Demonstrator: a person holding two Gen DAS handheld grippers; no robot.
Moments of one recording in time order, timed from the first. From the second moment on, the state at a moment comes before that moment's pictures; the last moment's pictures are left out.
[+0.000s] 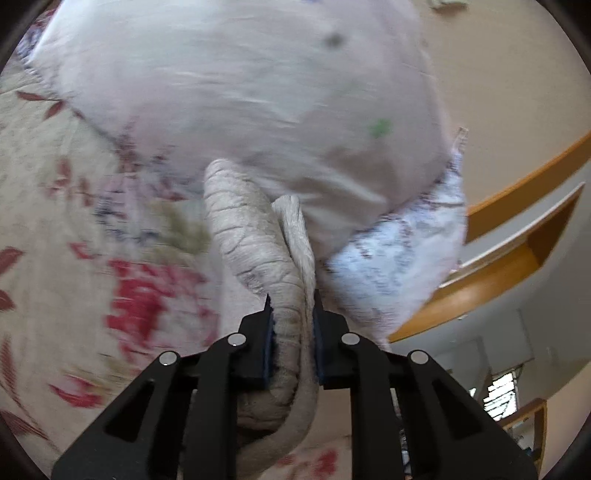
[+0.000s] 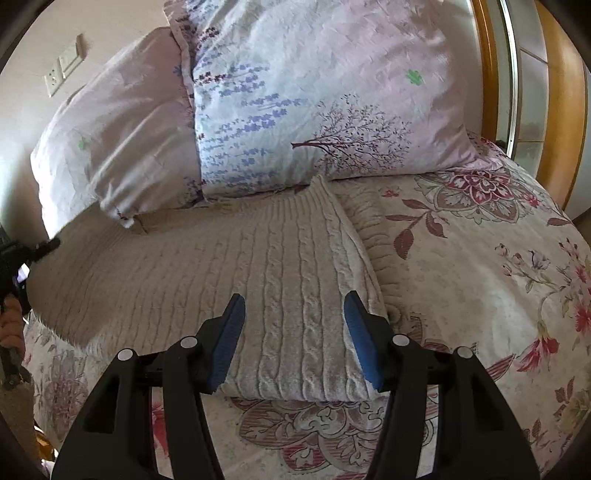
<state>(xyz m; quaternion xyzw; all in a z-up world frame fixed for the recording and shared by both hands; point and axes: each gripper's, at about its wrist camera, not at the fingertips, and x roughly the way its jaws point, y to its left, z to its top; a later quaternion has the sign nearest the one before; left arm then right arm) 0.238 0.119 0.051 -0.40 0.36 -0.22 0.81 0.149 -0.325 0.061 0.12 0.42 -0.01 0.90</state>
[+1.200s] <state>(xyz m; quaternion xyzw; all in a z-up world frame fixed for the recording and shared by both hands) 0.234 0.021 0.040 -0.26 0.40 -0.20 0.86 0.227 -0.330 0.042 0.34 0.50 0.15 0.78</state>
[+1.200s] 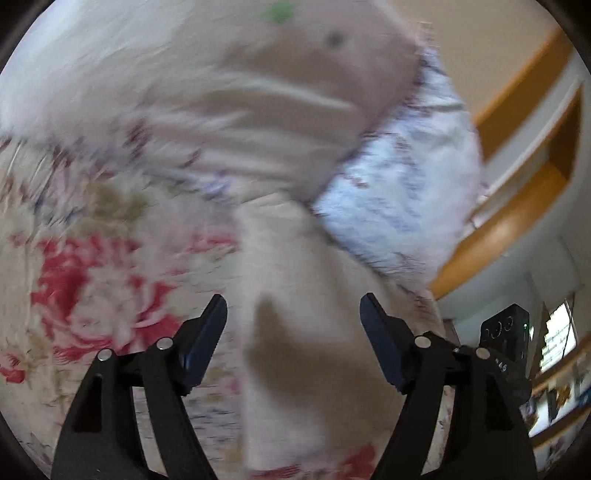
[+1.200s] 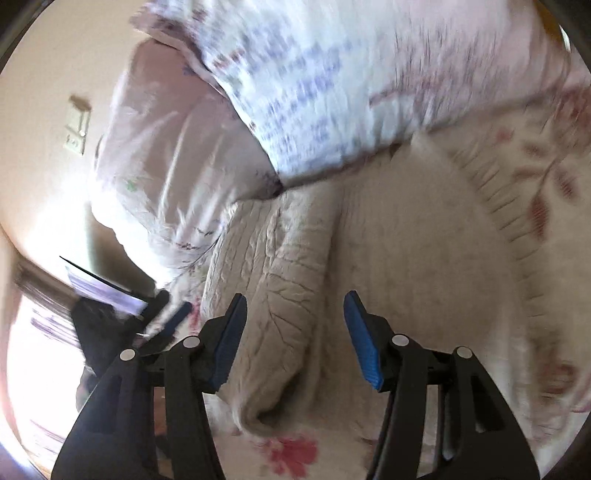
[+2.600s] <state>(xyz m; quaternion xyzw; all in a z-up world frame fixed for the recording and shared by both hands) 0.234 0.004 -0.004 -0.29 0.41 -0.33 0.80 0.237 -0.376 0.055 0.15 0.48 -0.03 0.87</state>
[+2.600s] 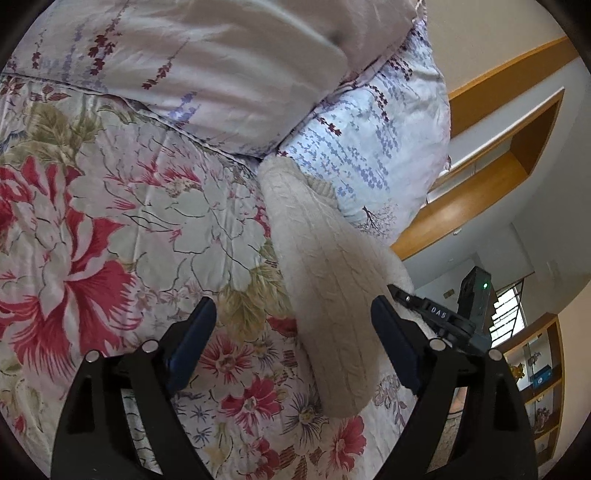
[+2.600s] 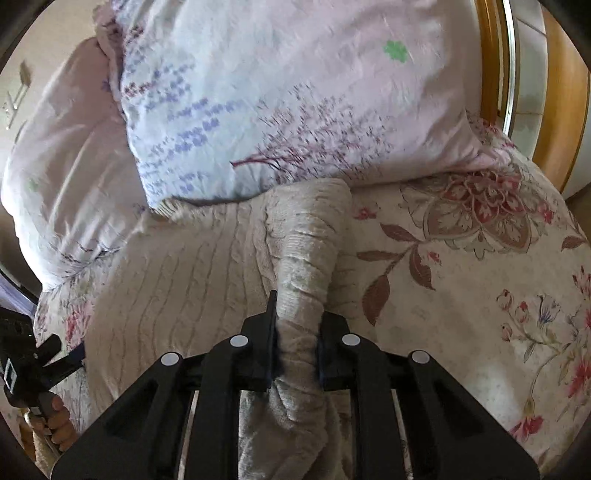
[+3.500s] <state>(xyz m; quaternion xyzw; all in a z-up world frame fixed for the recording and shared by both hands) 0.213 -0.059 -0.002 -0.21 0.47 -0.35 0.78 0.153 -0.408 0.061 0.25 0.45 0.01 0.86</state>
